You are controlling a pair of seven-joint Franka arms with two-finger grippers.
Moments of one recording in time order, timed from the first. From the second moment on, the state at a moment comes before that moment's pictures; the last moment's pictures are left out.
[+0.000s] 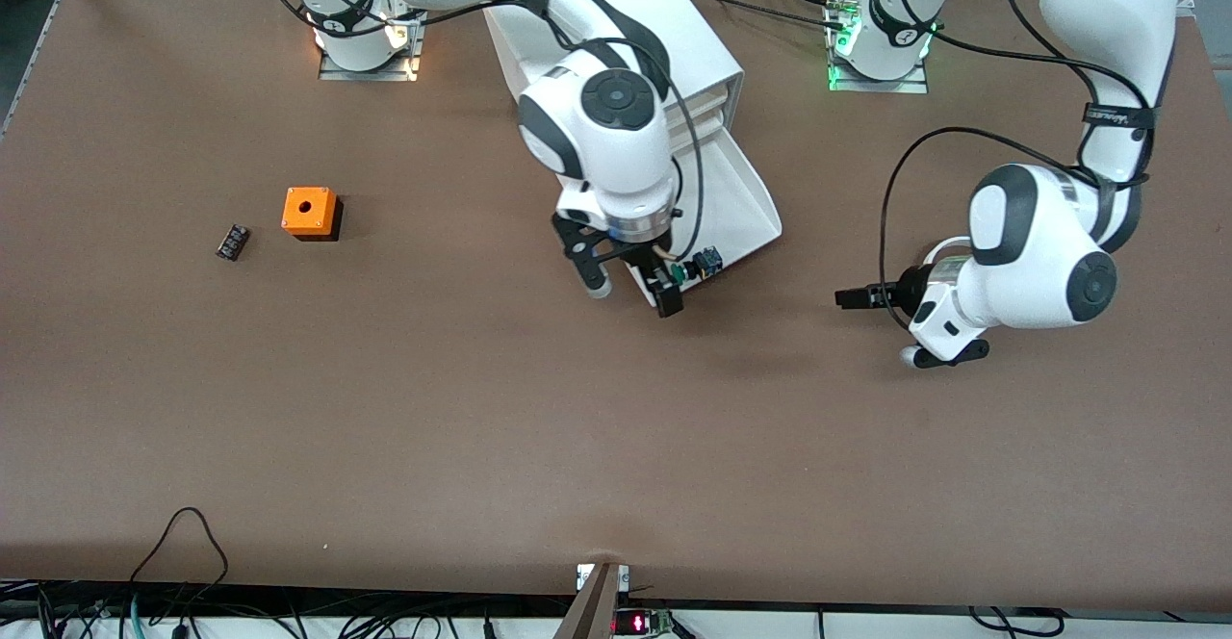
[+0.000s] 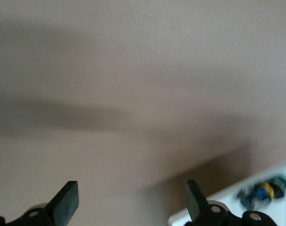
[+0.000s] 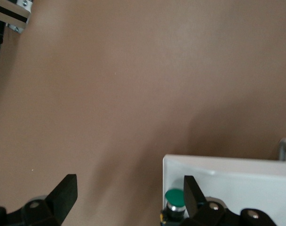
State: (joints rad) left arm -0.03 0.44 -0.13 -1.82 -0.33 2.05 -0.24; right arm 0.76 0.80 -0.02 -1.00 -0.04 2.02 1.78
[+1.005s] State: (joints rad) left arm -0.33 0.53 -0.16 -1.88 -0.16 2.29 -0.83; right arm 0.43 0.52 -0.03 -1.18 0.05 1.82 0.95
